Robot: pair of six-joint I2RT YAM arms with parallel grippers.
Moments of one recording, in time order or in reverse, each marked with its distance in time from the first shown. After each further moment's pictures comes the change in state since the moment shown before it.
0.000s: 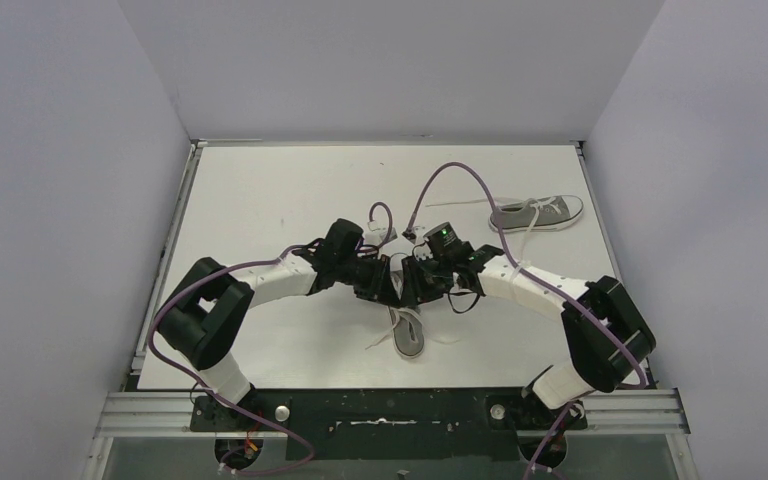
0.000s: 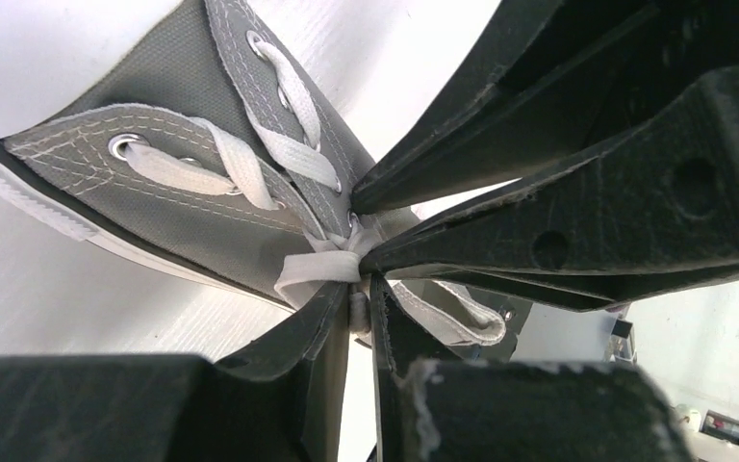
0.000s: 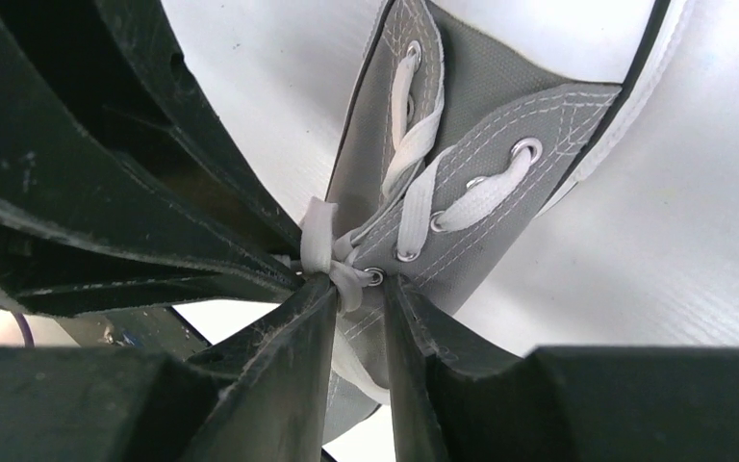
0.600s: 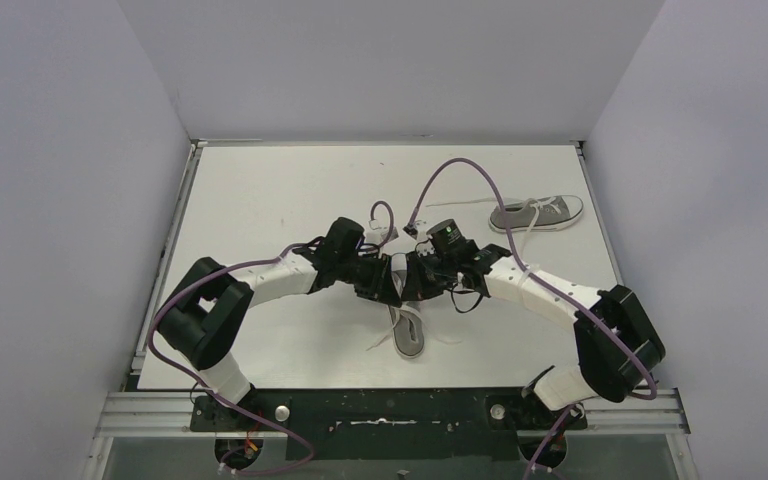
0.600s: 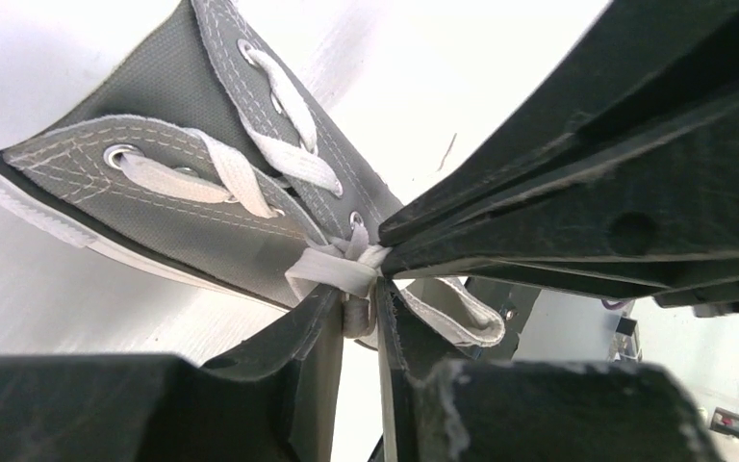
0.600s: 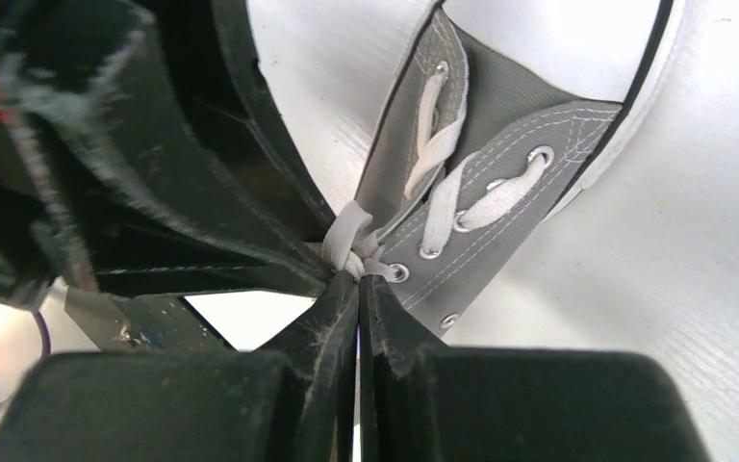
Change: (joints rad) left arm 0.000 0.000 0.013 -0.014 0.002 0.019; right arm 0.005 -0.038 0.014 -0.003 -0.003 0.001
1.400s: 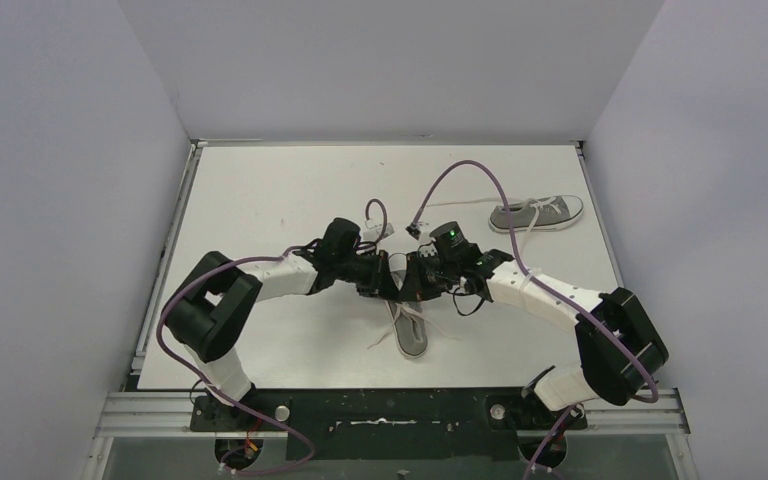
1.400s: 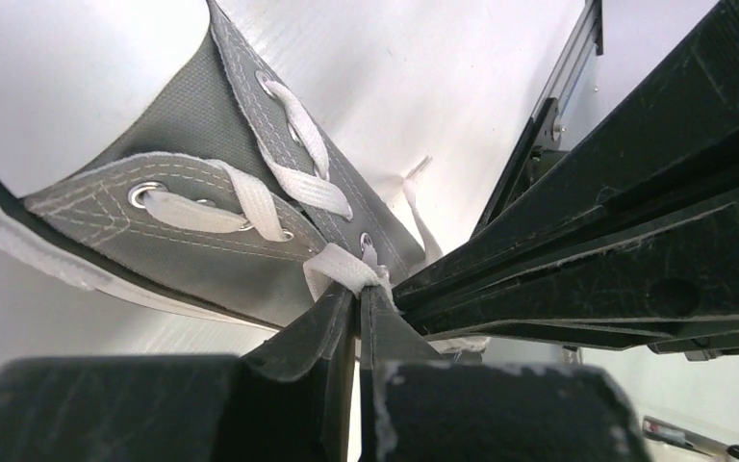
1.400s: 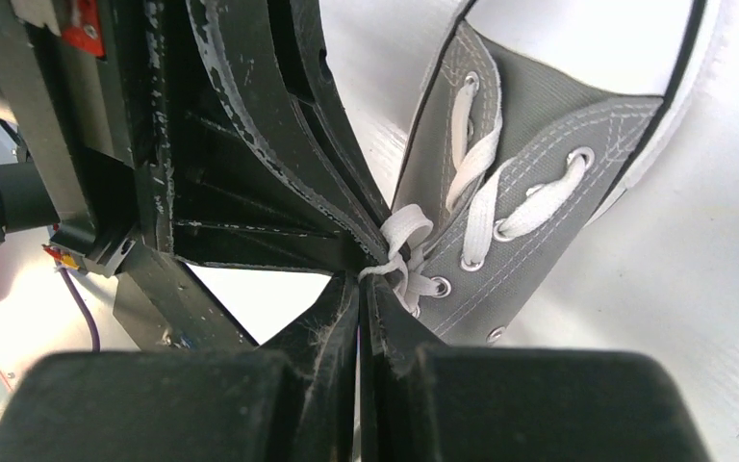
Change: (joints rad) left arm 0.028 0.044 -0.026 0.138 0.049 -0.117; right arm -0.004 -0.031 -0.045 0.086 -0.056 0.072
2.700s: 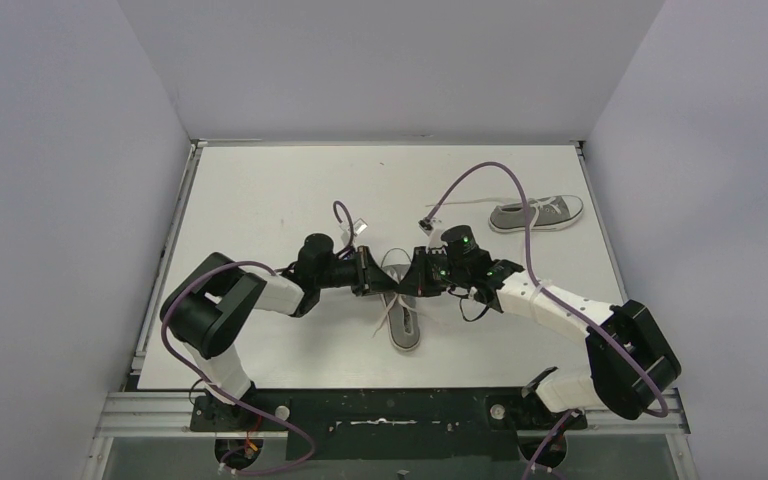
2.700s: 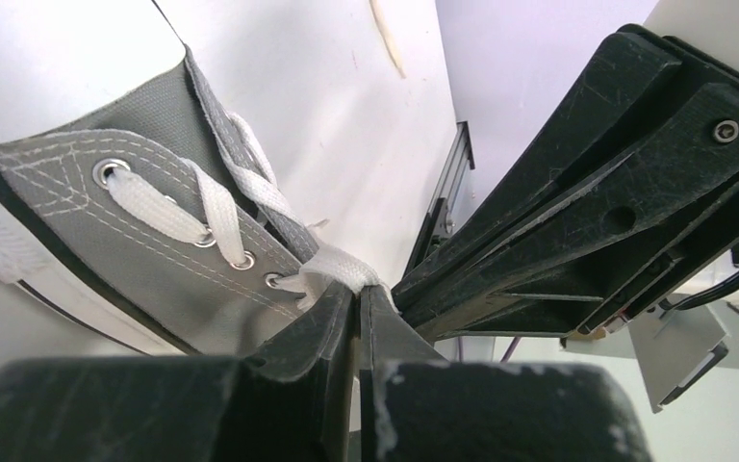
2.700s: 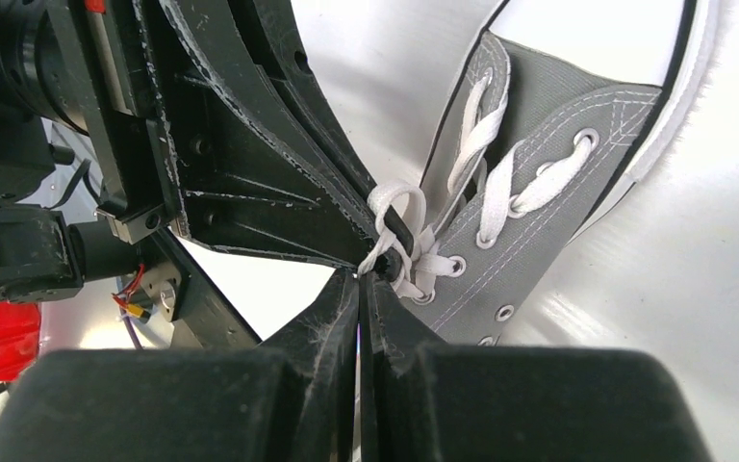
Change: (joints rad) left arm 0.064 0.020 -0.270 0.705 0.001 -0.427; right arm -0.021 -0.079 -0.108 0.190 0.009 0.151
